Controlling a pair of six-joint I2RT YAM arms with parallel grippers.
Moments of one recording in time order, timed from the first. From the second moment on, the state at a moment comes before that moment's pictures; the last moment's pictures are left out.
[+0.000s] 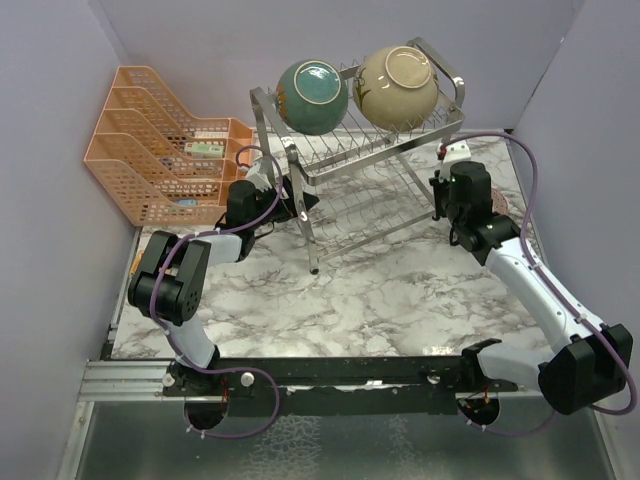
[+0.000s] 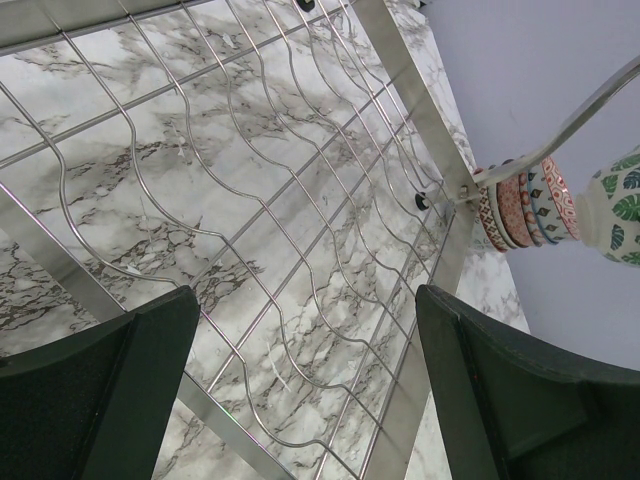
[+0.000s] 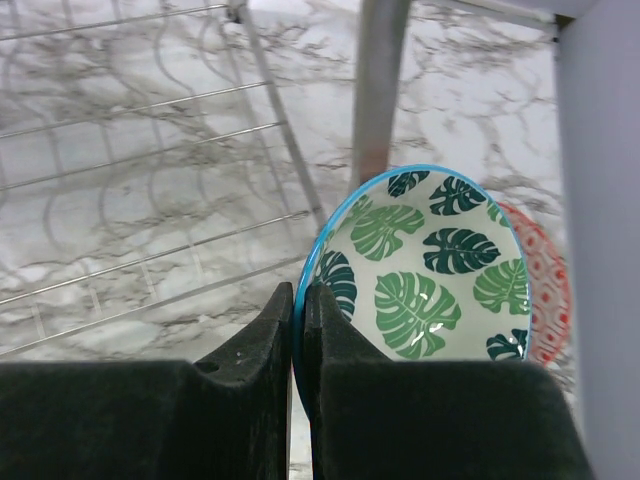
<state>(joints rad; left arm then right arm) -0.28 1.73 0.79 0.69 0.44 -0.75 0.34 1.18 1.01 -0.28 0.29 -0.08</state>
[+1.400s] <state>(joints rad) -0.27 1.73 0.79 0.71 0.45 -0.76 0.24 1.50 1.09 -0.28 0.63 -0.23</state>
